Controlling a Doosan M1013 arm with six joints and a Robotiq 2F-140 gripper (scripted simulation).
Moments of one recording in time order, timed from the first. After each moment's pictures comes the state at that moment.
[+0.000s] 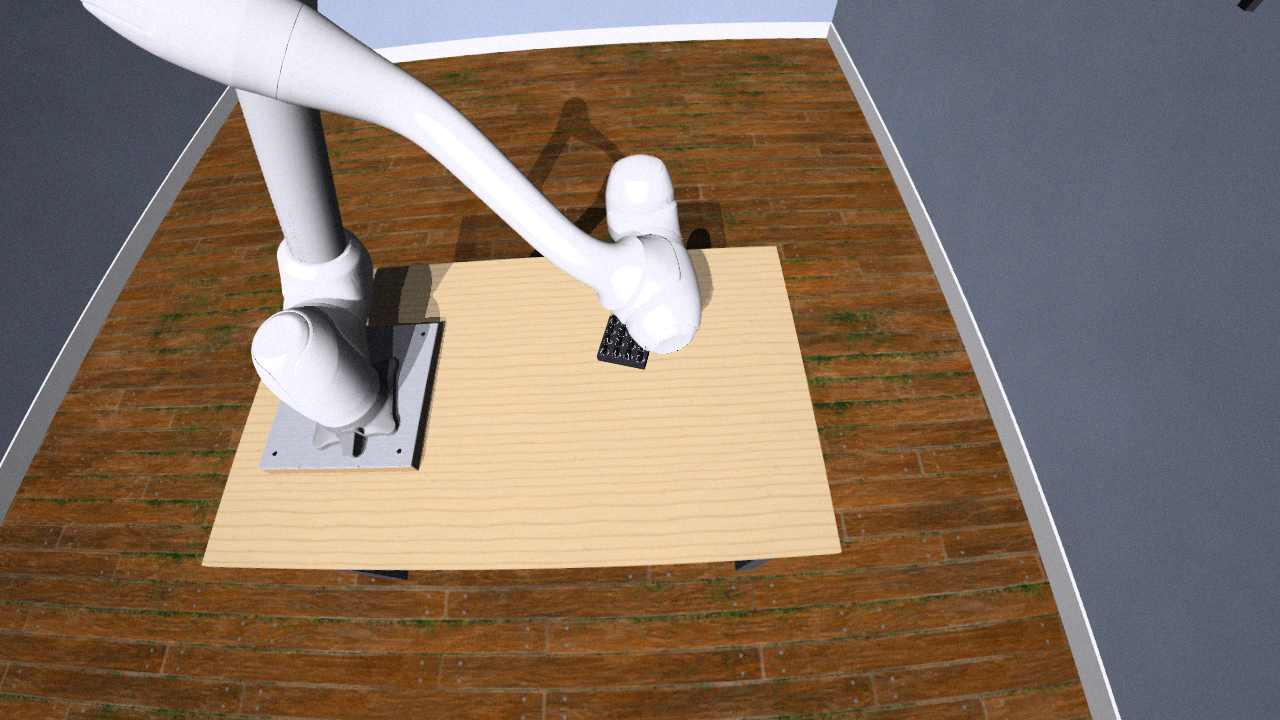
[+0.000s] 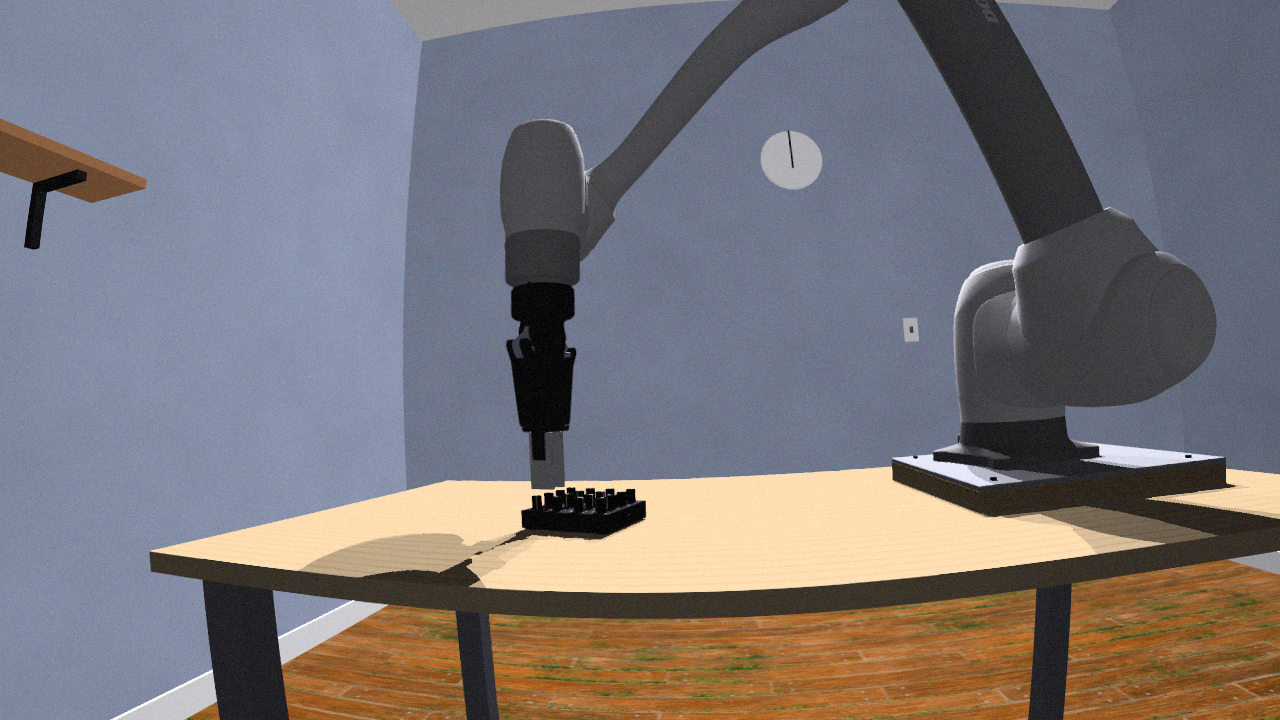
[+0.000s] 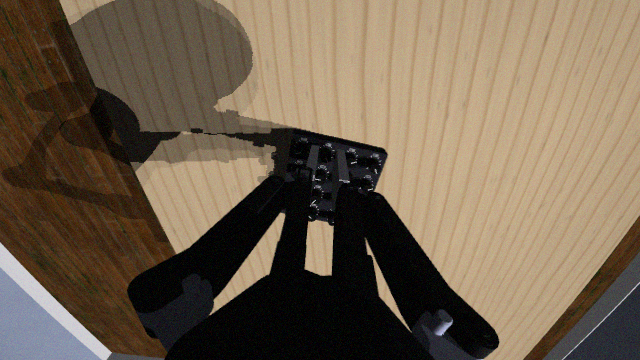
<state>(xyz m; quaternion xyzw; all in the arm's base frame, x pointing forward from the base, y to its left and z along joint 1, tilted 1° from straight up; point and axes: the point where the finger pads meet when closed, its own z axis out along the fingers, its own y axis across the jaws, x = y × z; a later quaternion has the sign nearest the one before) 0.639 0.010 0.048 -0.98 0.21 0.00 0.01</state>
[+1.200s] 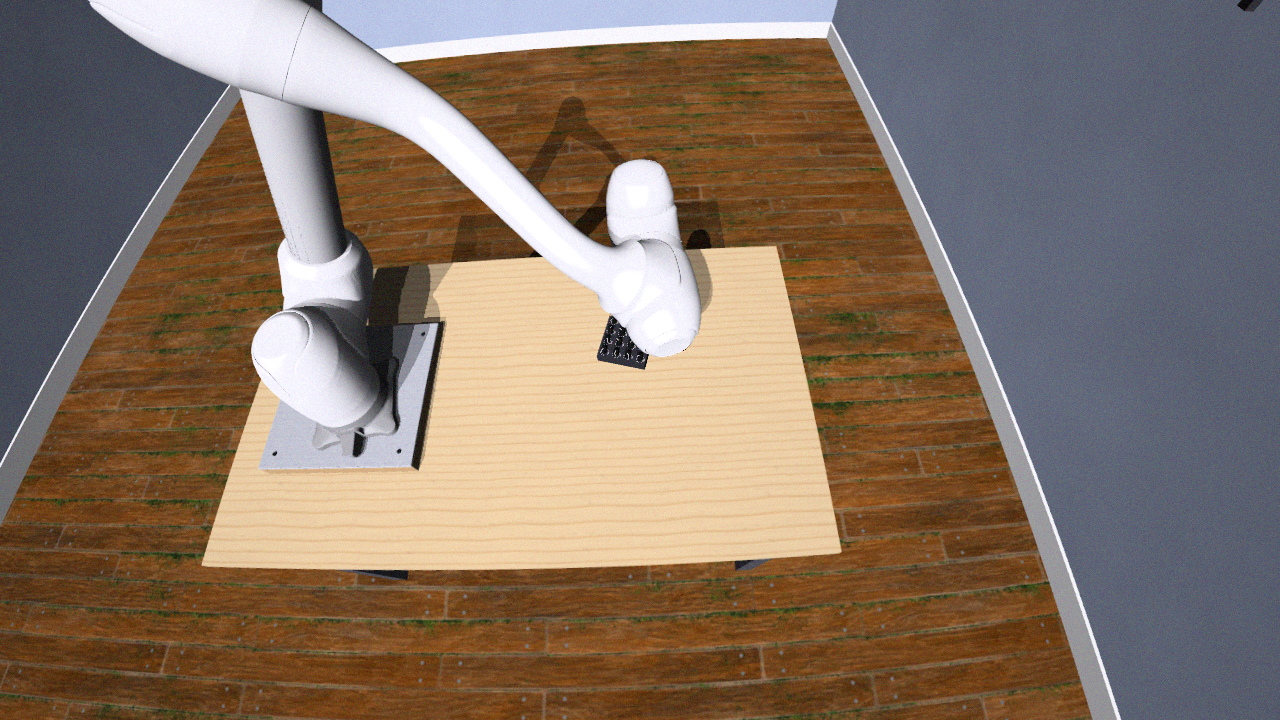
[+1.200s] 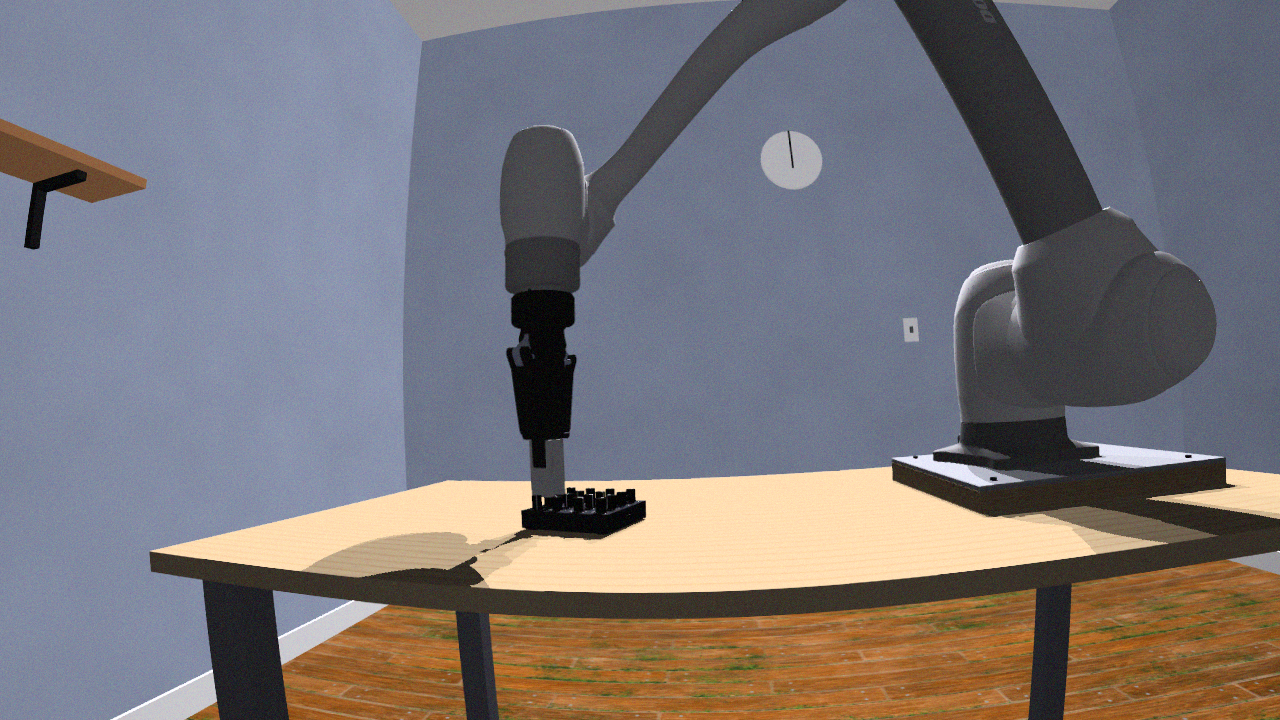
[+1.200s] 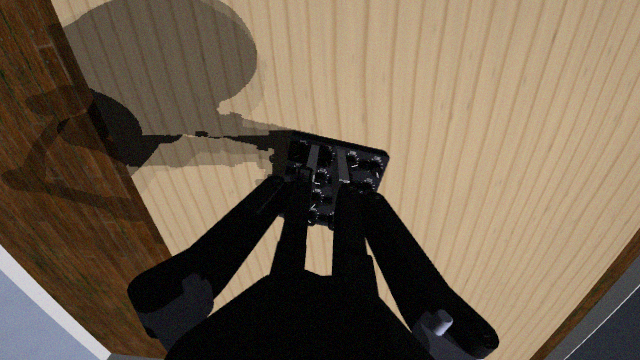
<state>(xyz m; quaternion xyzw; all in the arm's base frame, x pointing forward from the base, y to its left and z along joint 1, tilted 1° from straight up) 0.639 0.010 0.039 -0.98 0.21 0.00 0.01</state>
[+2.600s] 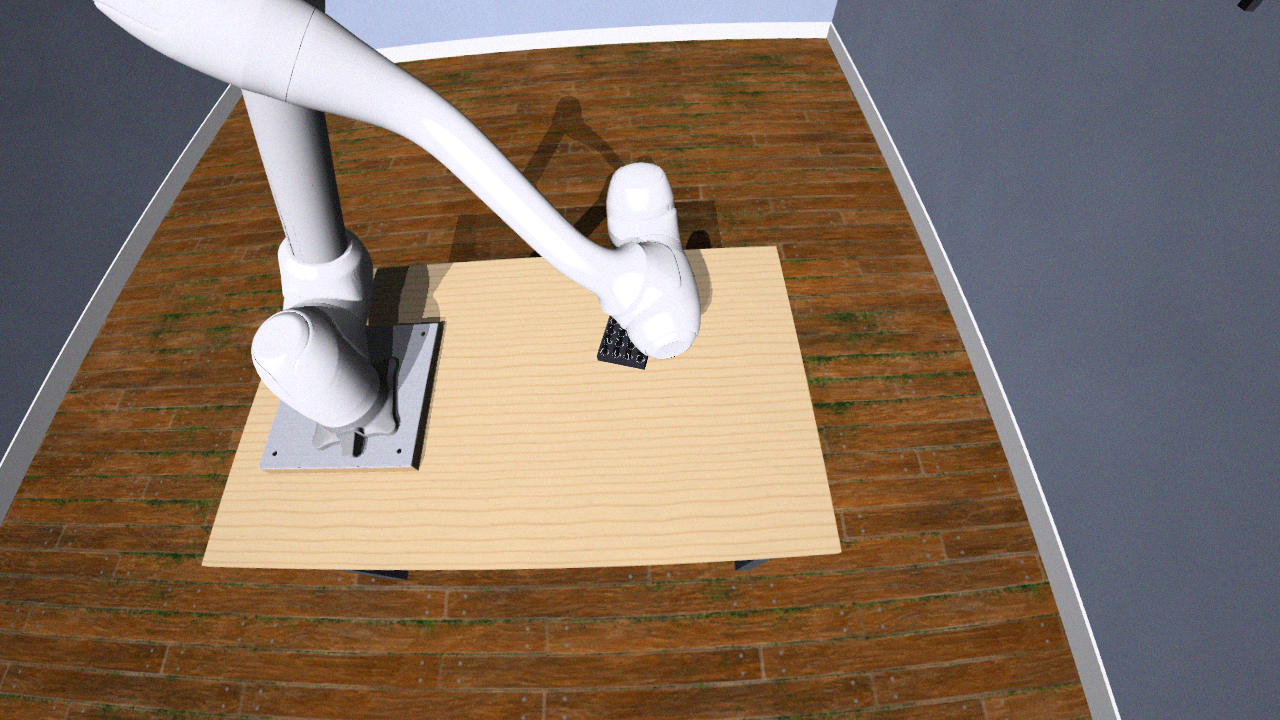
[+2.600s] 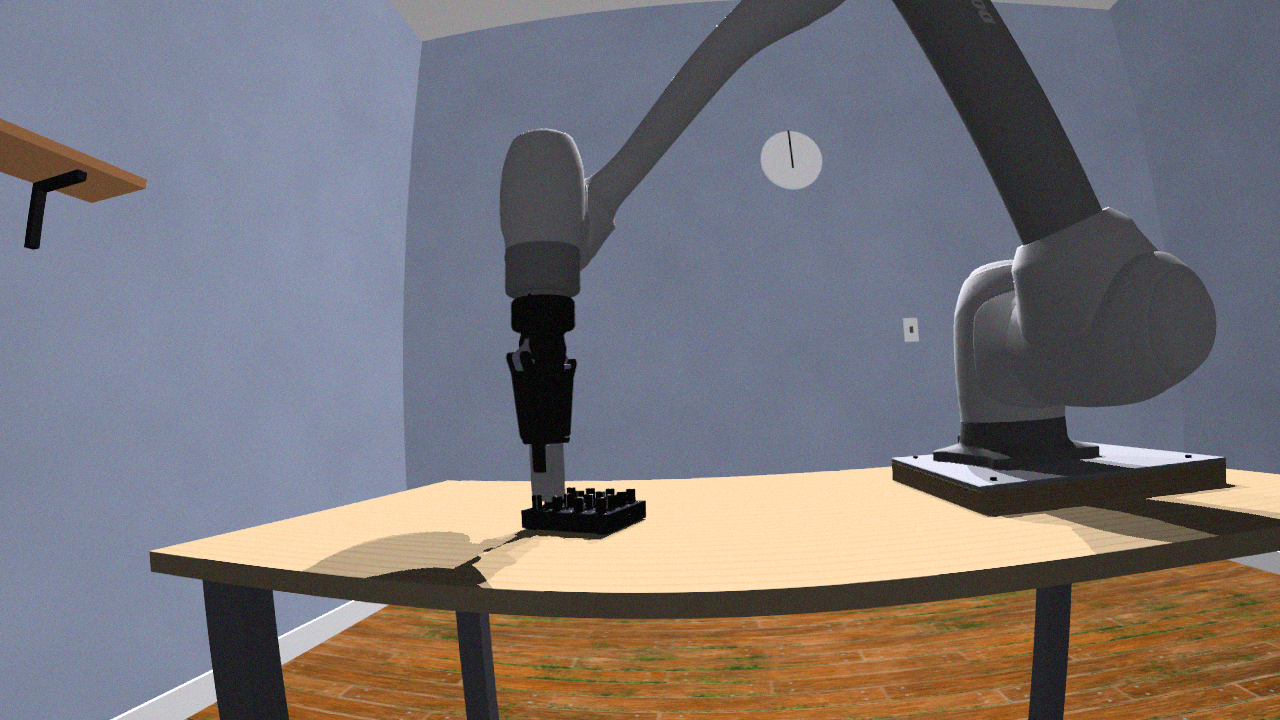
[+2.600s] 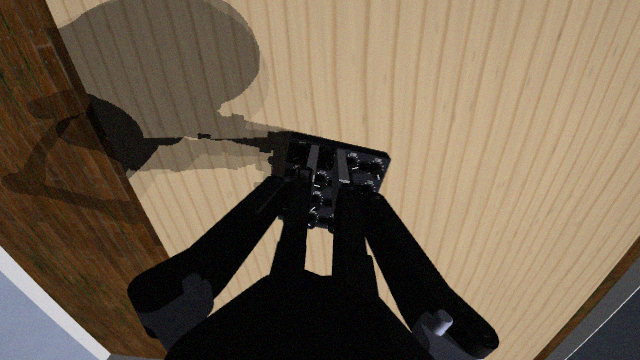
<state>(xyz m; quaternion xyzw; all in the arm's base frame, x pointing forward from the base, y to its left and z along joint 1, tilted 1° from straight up) 0.639 0.010 0.034 -0.98 0.21 0.00 0.01</state>
